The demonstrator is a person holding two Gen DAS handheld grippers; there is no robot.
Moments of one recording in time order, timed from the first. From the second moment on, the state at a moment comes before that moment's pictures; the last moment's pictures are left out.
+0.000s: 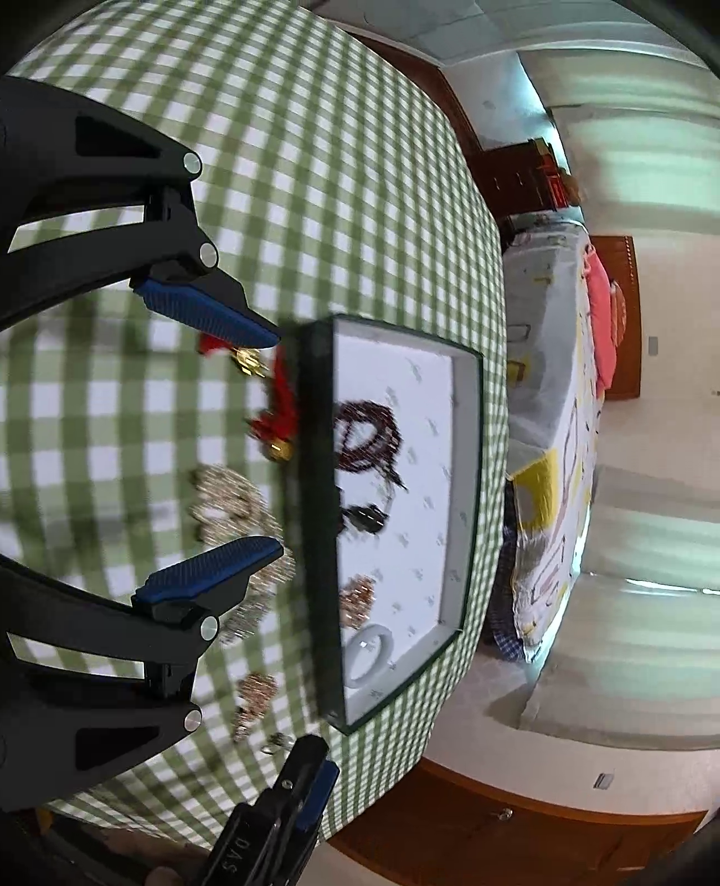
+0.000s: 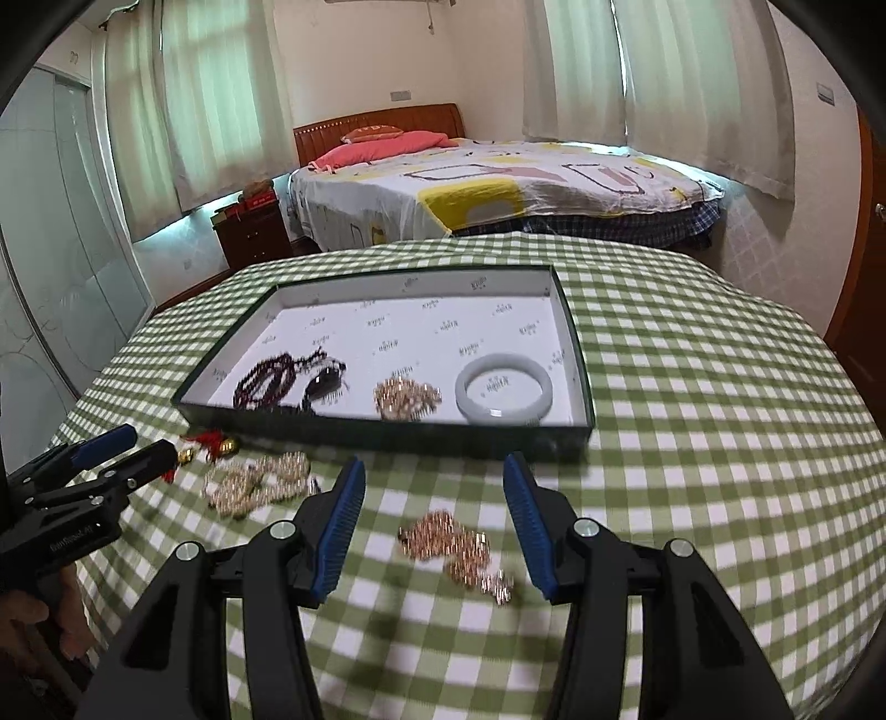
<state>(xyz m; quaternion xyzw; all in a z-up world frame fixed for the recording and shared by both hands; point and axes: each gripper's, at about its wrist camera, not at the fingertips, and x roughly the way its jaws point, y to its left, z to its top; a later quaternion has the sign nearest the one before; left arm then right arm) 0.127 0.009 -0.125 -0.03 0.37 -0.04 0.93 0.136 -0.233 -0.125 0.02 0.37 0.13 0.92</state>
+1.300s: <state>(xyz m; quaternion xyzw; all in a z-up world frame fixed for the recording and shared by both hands) 0.145 0.038 -0.166 -0.03 0.41 -0.01 0.91 0.135 -0.235 -0.160 0.02 0.41 0.12 0.91</state>
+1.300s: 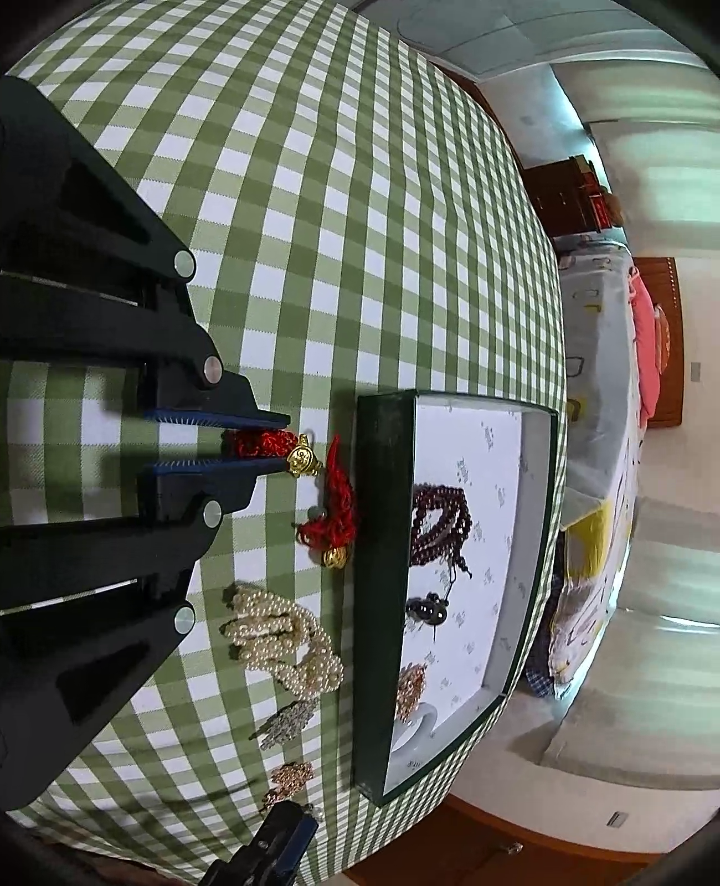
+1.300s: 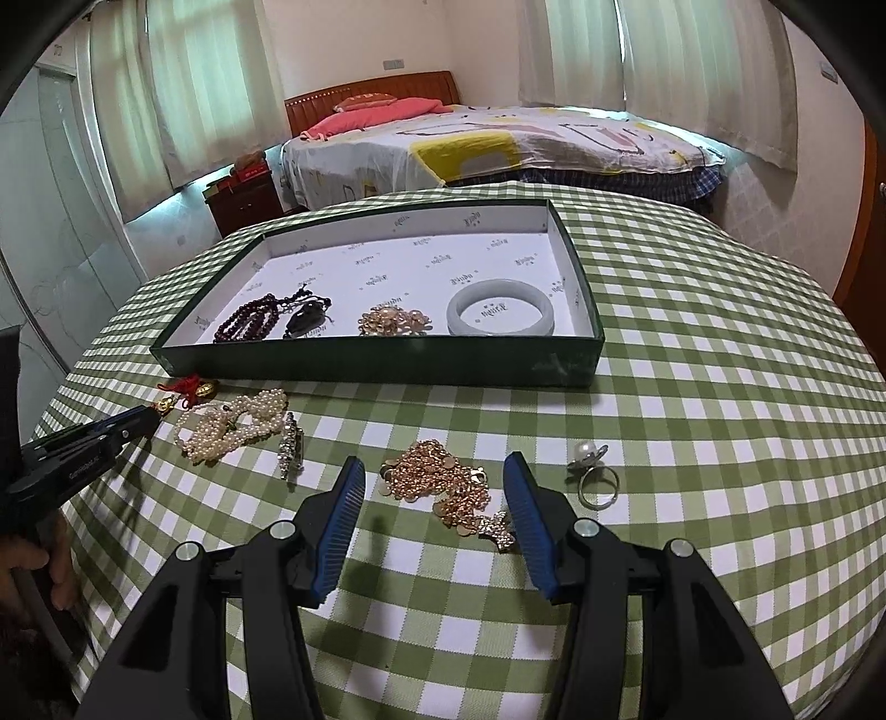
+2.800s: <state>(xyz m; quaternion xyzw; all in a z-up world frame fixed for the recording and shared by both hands) 0.133 0.038 -0.145 -0.03 0.38 -0.02 0.92 0.160 -0.219 -0.175 -0.01 0.43 0.13 0.89</state>
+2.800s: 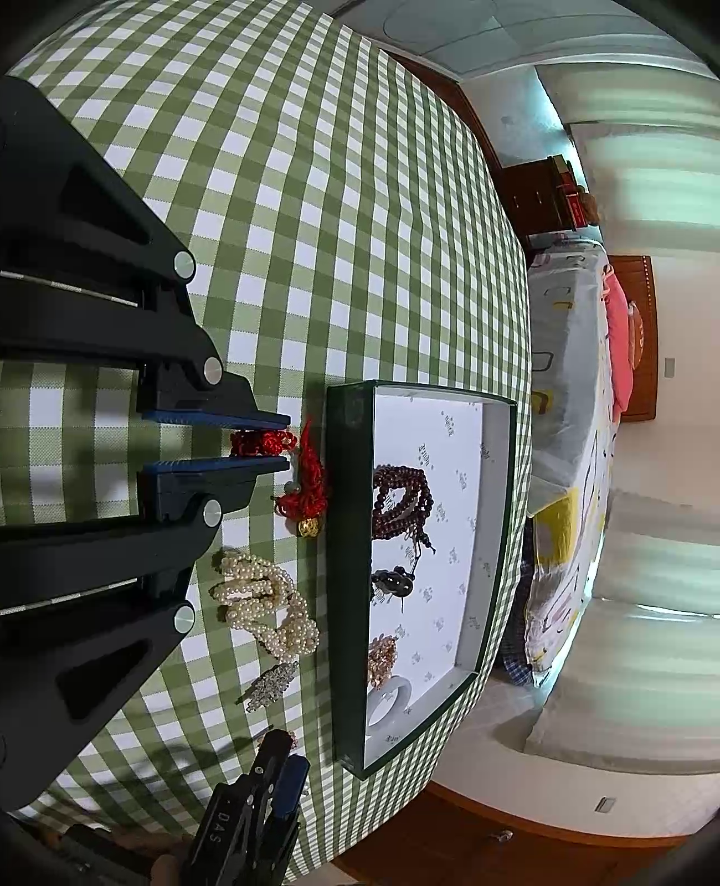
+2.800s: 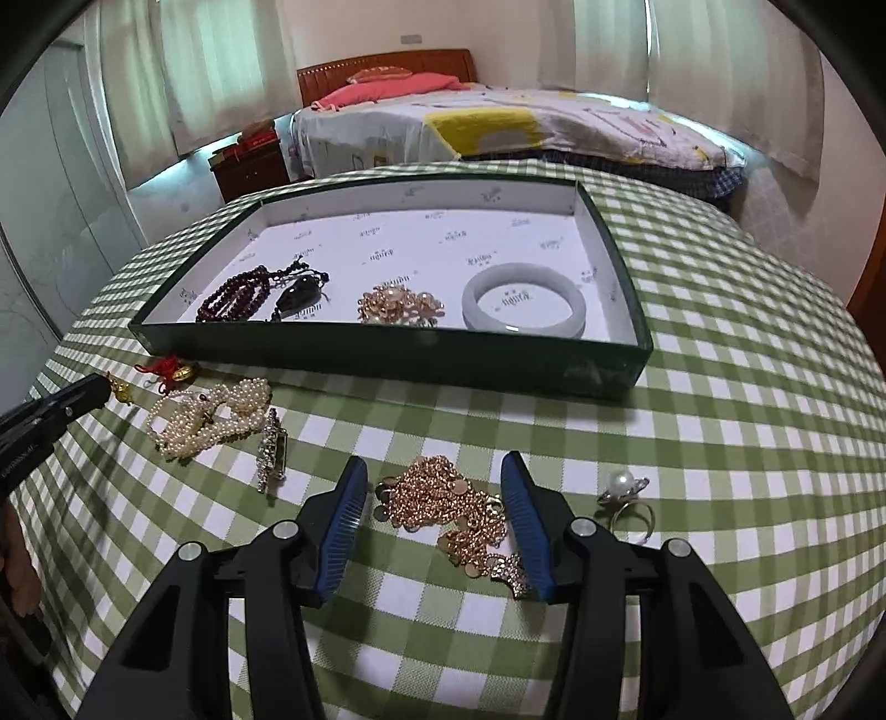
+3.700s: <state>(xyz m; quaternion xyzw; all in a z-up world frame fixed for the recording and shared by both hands) 0.125 0.029 -0.125 -0.03 0.36 -0.03 0.93 0.129 -0.229 -0.137 -0.01 0.37 0.13 0.92</state>
